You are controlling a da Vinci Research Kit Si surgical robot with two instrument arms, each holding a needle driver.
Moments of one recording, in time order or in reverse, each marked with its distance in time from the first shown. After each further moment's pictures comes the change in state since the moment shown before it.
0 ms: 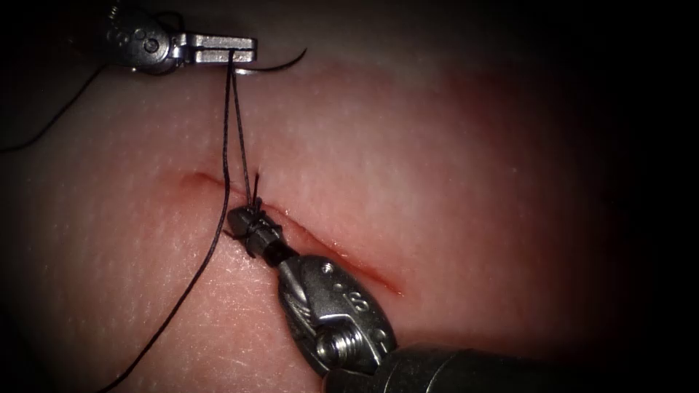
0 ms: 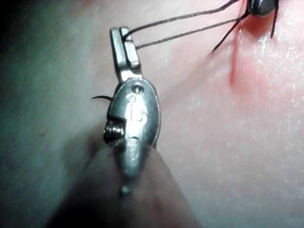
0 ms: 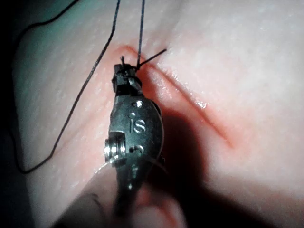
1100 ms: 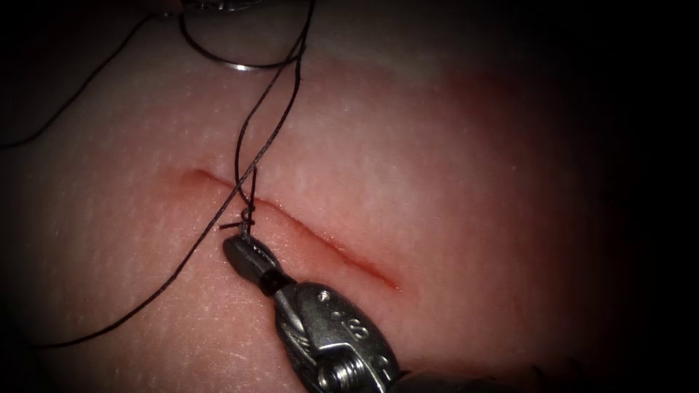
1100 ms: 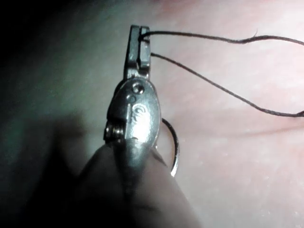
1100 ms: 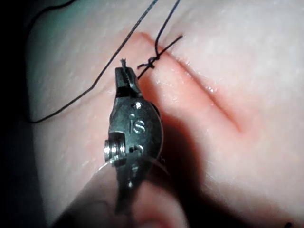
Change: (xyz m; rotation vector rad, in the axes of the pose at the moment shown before) right arm 0.000 0.000 -0.001 -0.013 -0.038 0.006; left arm -0.004 -0.006 0.005 0.032 -0.050 -0.076
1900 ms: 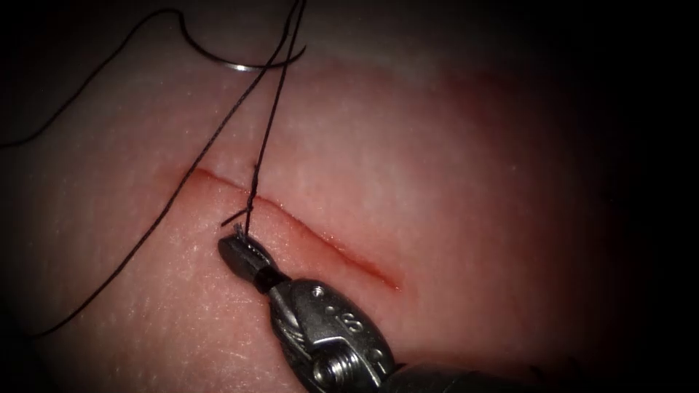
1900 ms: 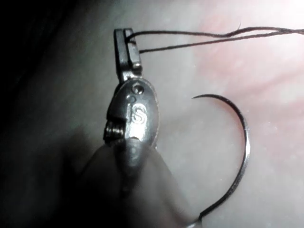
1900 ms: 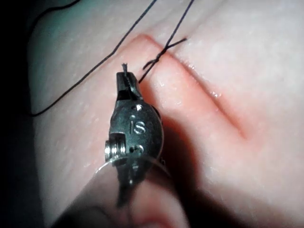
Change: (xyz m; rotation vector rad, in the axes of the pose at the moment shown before) right arm -0.002 -0.001 0.001 0.011 -0.044 -0.048; left arm -0.005 -0.006 0.003 0.048 -0.033 0.183
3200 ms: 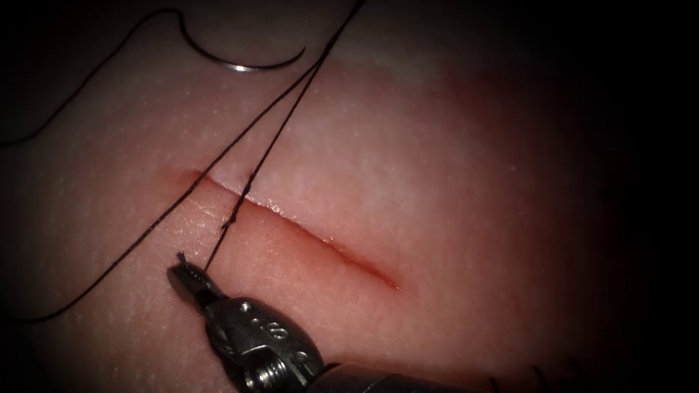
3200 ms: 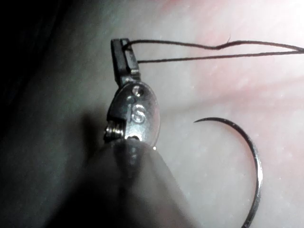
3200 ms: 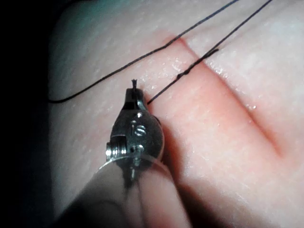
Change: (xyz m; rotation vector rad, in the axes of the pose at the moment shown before) right arm -0.006 -0.005 0.002 0.017 -0.239 -0.043; left arm -0.004 0.002 0.006 -0.029 -0.083 0.069
